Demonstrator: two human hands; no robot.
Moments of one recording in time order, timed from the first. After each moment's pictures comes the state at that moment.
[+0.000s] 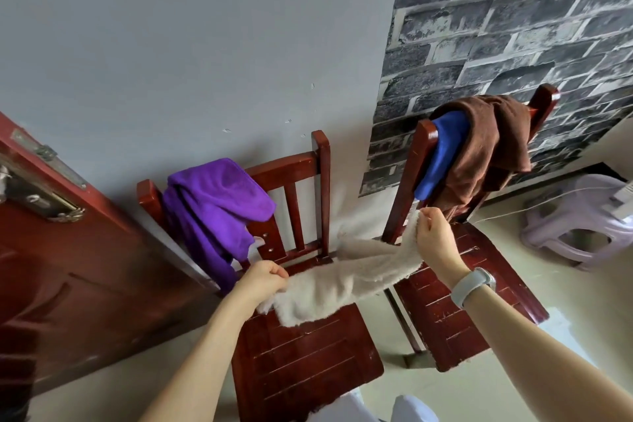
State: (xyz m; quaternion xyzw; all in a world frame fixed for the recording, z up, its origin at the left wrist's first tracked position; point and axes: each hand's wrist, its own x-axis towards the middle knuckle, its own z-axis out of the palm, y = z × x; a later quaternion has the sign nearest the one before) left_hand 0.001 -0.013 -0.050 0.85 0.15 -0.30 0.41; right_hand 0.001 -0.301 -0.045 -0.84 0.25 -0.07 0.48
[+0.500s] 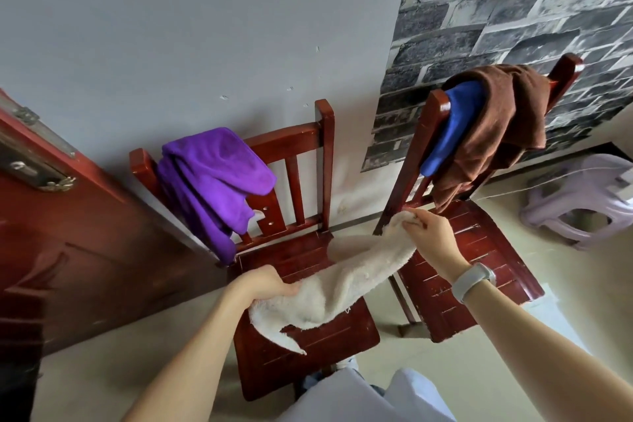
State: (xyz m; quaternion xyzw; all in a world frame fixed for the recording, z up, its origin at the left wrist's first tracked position) left_hand -0.013 -0.005 -0.083 0.83 0.08 -0.47 0.28; right_hand -0.024 -0.297 -0.063 -0.87 0.18 0.01 0.46
